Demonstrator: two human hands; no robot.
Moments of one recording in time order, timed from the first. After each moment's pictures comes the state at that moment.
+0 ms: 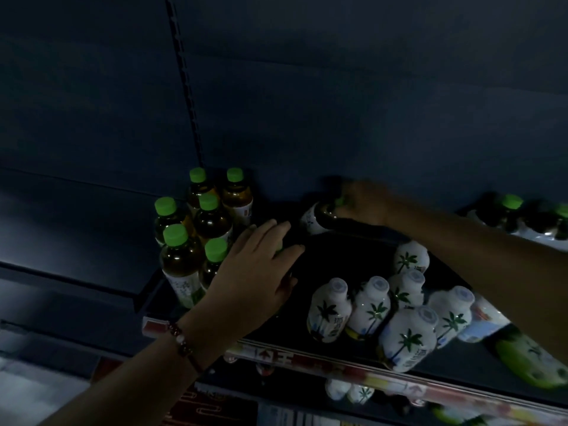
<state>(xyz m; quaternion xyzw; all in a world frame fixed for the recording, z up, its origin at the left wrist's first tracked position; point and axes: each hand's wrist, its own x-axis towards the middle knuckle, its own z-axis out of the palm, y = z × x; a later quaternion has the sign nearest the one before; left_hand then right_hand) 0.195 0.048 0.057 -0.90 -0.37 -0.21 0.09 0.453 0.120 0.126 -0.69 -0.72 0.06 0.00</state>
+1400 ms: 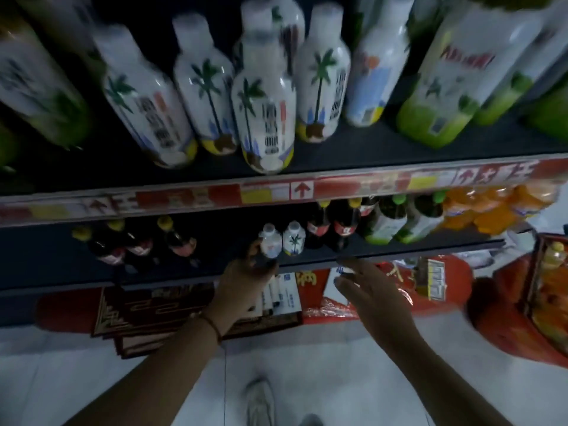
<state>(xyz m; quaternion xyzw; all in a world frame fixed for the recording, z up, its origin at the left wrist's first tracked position) 0.334 -0.121 -0.250 -0.68 -0.53 -0.08 -0.50 0.507 -0.274 -0.204 -0.75 -0.37 0.36 0.41</state>
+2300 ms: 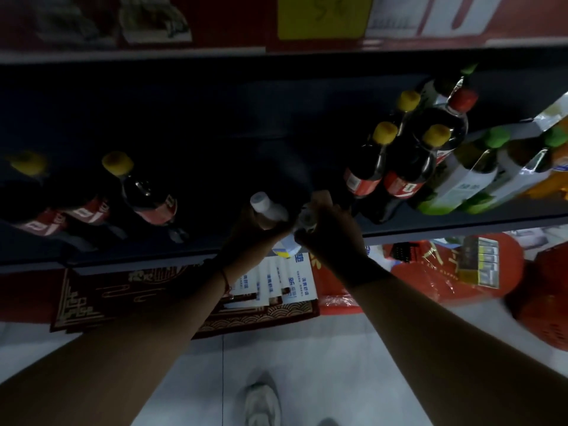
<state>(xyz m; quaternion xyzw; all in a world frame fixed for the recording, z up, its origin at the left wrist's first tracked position) 0.338 -0.040 -0.429 -0.70 -0.46 -0.19 -0.50 0.483 -0.116 -0.418 -0.81 -0.49 0.19 0.24</state>
